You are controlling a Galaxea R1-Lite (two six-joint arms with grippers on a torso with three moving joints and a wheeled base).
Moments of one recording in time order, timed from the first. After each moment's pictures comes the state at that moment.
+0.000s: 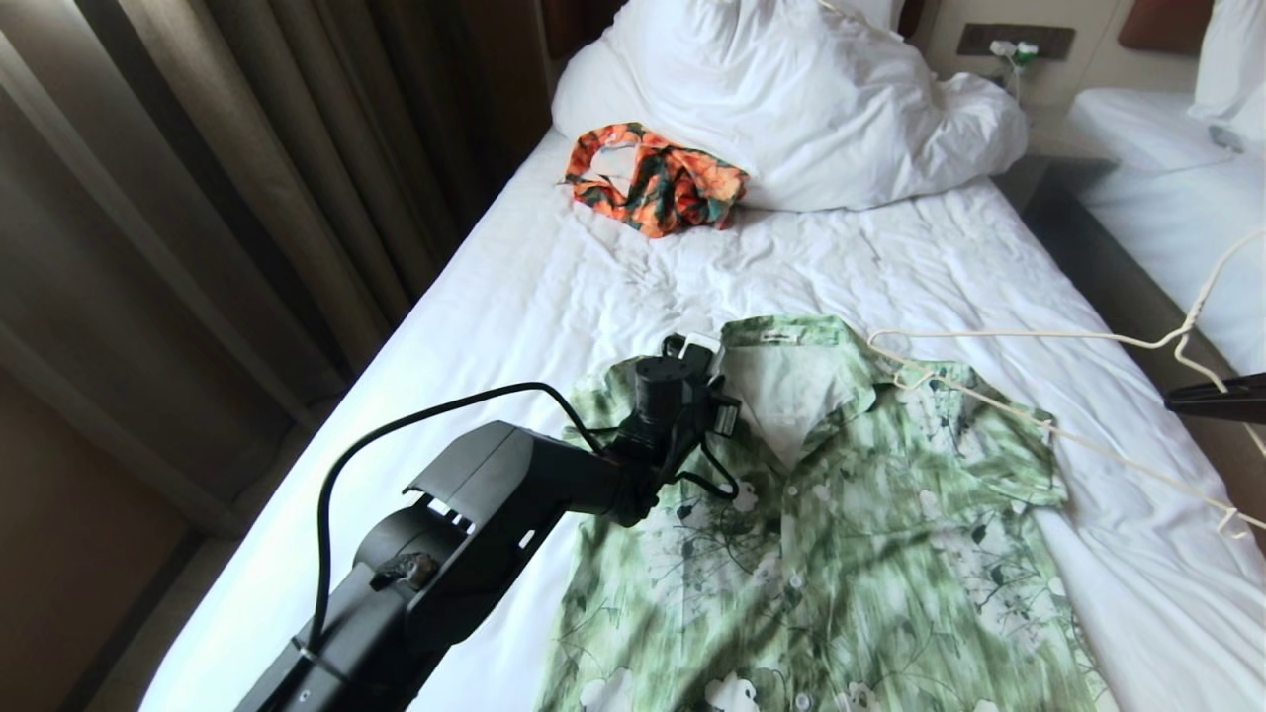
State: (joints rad) left arm -0.61 2.71 -1.94 -0.73 0.14 0.16; right arm -0.60 1.92 -1.62 0.88 1.13 -1.39
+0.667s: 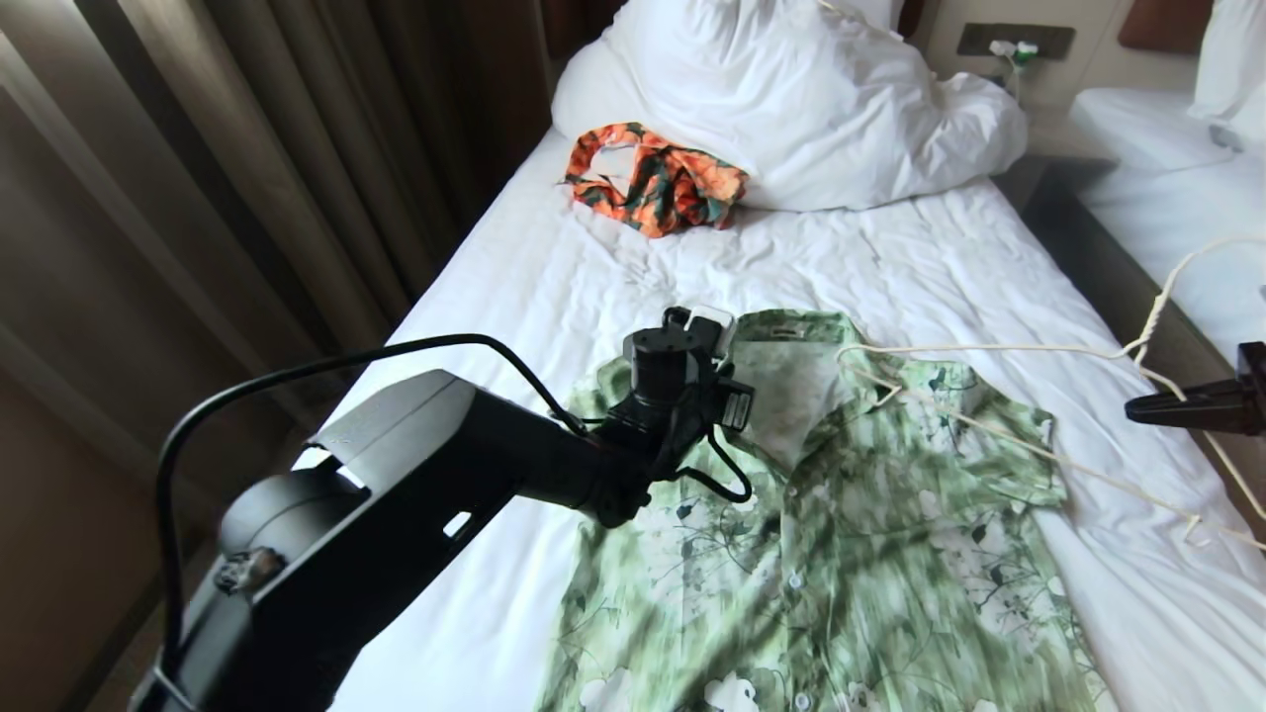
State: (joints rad) left arm -0.69 2.41 -1.59 -0.73 0.20 0.14; right arm -0.51 1.93 -1.60 0.88 1.13 -1.38
